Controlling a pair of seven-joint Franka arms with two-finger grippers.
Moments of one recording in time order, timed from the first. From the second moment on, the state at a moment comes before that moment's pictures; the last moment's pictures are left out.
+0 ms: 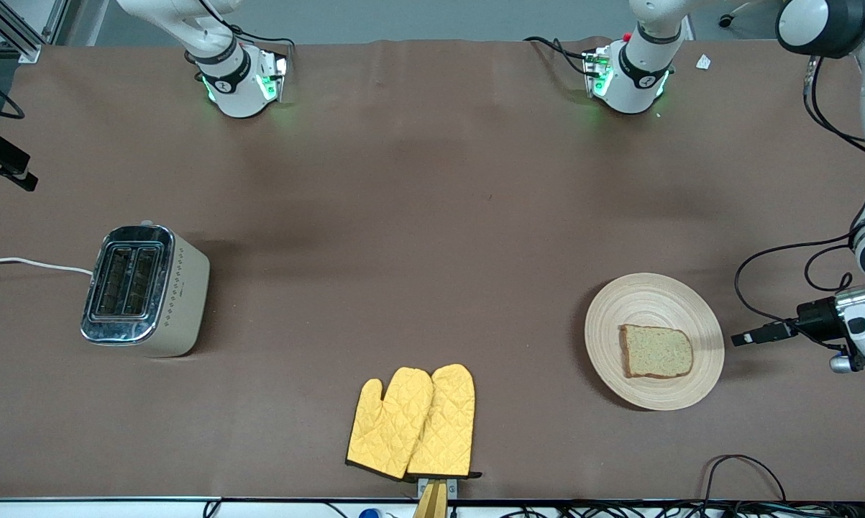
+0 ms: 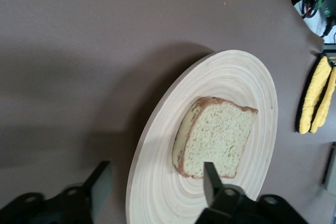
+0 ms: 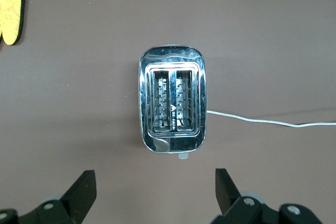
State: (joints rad) left arm 0.46 0.82 -0.15 -1.42 -0.68 2.00 0.45; right arm 0.06 -0.04 -0.15 -1.53 -0.03 1.56 -0.06
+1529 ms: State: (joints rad) left arm 0.46 0.91 -0.17 -1.39 -0.81 1.99 0.51; right arm 0.06 -0.04 -0.15 -1.53 -0.03 1.56 -0.07
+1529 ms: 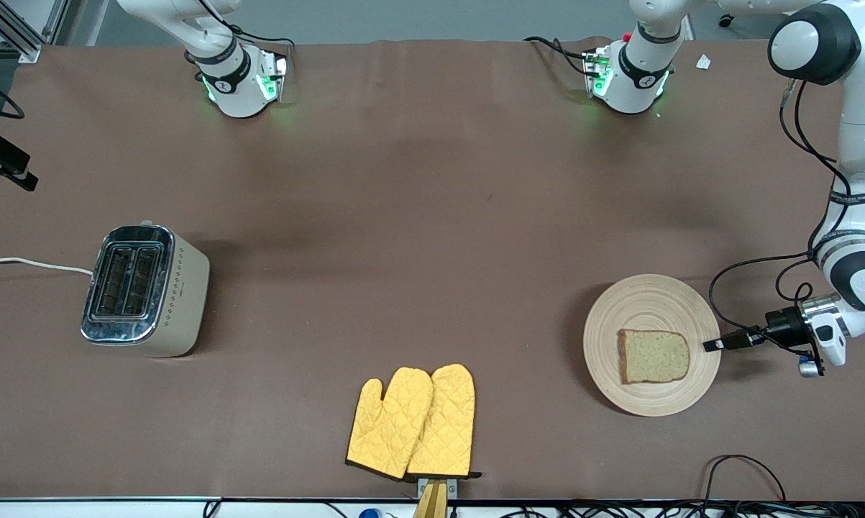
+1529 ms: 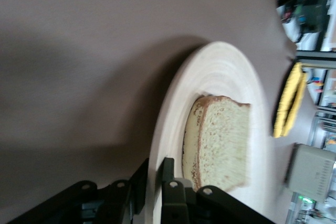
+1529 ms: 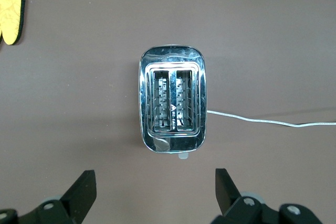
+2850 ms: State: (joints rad) left arm 0.21 0.91 -0.45 -1.38 -0.85 2.06 0.56; right arm 0.05 -0.04 -0.16 -1.50 -0.03 1.56 -0.07
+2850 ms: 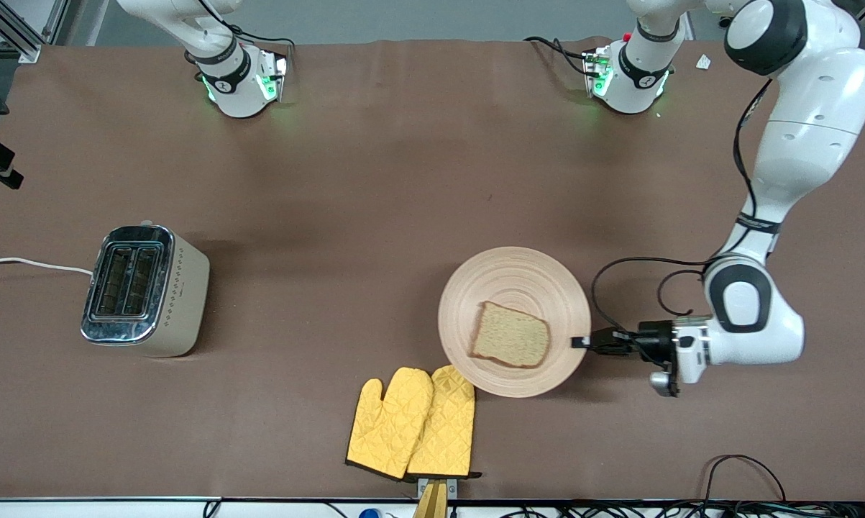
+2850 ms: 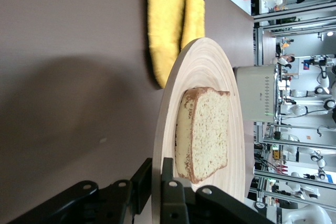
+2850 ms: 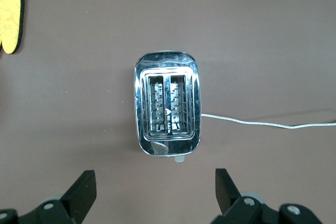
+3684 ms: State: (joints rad) left arm -0.28 0.98 -0.45 -1.39 -1.18 2.68 0.56; right arm 0.08 0.00 -0.15 -1.52 -0.03 1.50 -0.07
